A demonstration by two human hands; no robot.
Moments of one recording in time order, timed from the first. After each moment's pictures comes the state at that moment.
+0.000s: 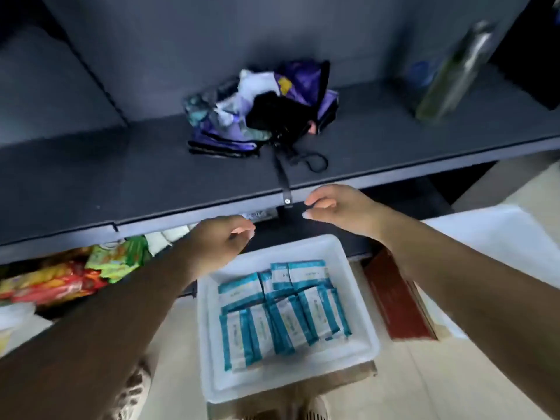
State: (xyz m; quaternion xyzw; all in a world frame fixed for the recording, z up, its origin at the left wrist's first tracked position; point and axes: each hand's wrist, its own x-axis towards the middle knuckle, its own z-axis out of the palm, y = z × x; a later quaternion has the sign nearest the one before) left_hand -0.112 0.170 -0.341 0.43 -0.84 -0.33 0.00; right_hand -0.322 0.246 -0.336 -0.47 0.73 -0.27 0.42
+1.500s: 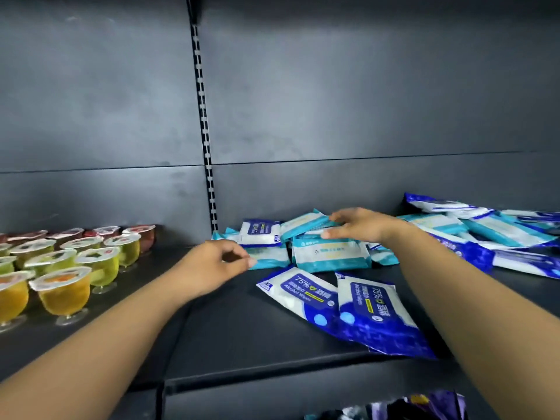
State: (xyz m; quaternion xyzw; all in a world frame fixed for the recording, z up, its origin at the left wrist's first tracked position) left_hand 0.030 -0.182 0.021 0.39 -0.85 -0.21 0.28; right_hand -0.228 -0.116 0.057 -0.60 0.75 -0.25 0.13
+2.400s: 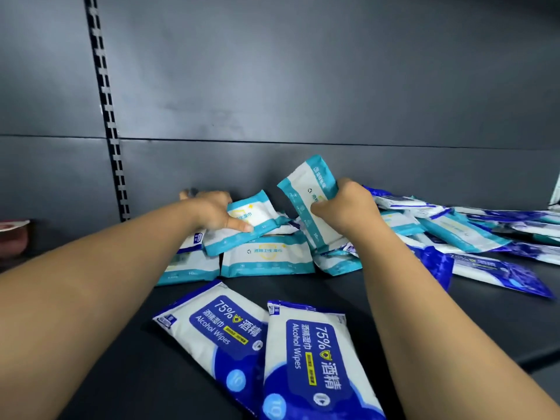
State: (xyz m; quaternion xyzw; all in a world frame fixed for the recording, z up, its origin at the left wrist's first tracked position) left_hand -0.130 -0.291 0.058 0.47 -0.88 -0.02 0.08; right_hand -0.269 -0.126 0.063 -0.44 0.80 -0.41 -0.04
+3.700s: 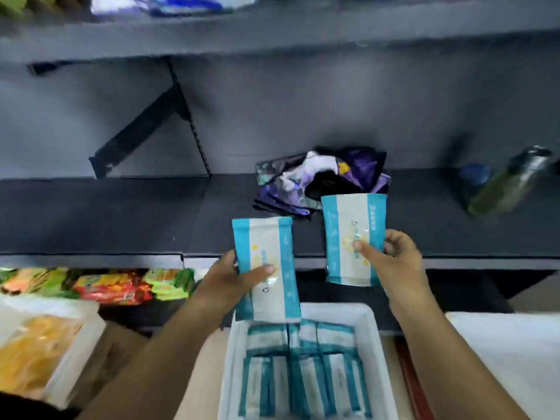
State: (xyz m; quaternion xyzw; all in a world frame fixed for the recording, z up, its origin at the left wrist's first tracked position) left_hand -0.079 0.175 -0.259 0.51 -0.53 -0.61 0.30; right_hand -0.297 0.228 -0.257 -0.27 0.64 -0.61 0.37
